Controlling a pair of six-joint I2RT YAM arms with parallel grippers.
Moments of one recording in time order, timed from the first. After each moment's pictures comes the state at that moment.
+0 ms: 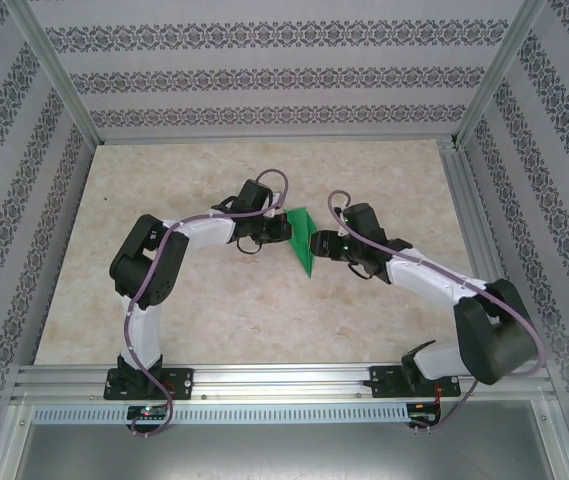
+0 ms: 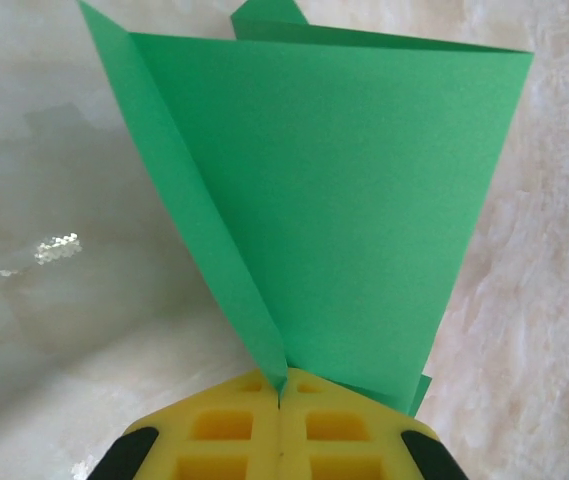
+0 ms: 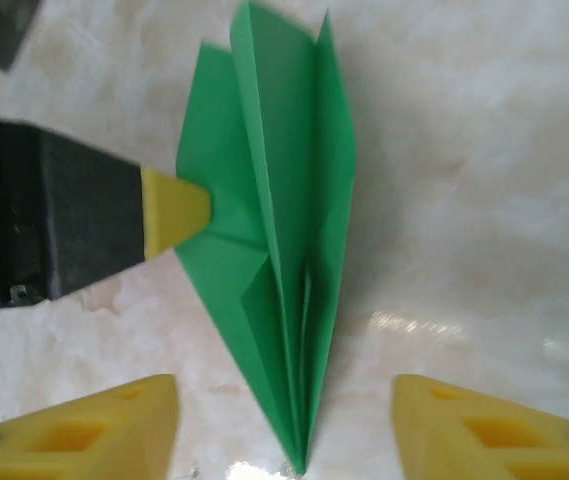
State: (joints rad) left arm -0.54 2.00 1.27 -0.14 0.48 -0.61; right arm 0.49 1.40 0.75 -0.16 -0.18 0.51
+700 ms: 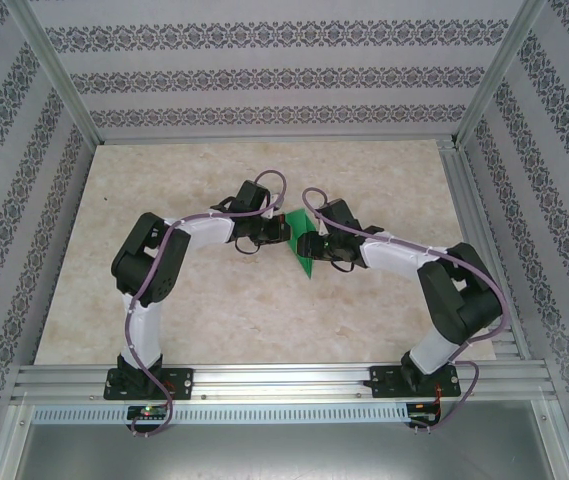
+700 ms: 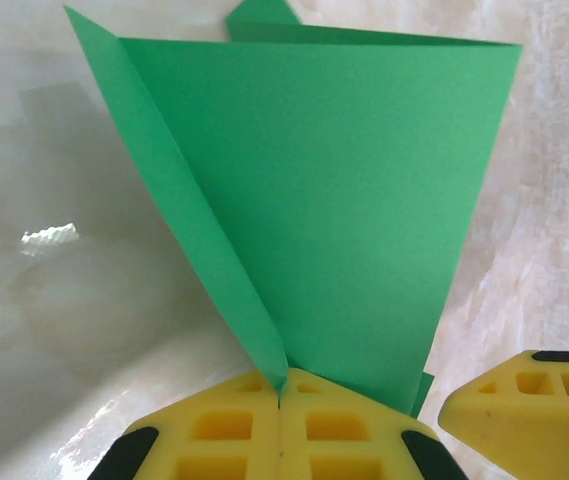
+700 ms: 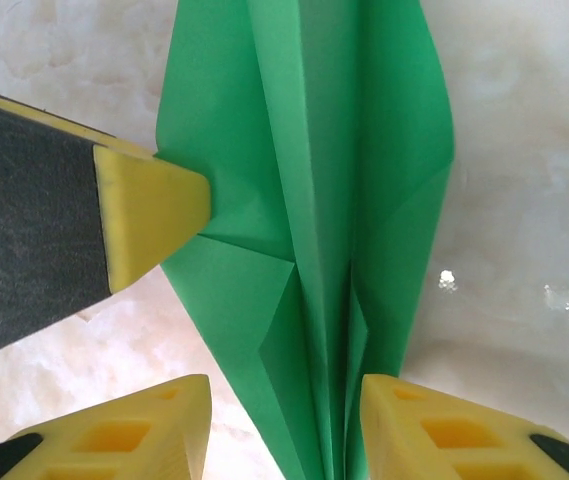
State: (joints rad) left arm -0.52 2.03 1.27 -0.13 0.52 -0.61; right arm 0.54 1.65 0.89 -0.18 -0.19 0.53
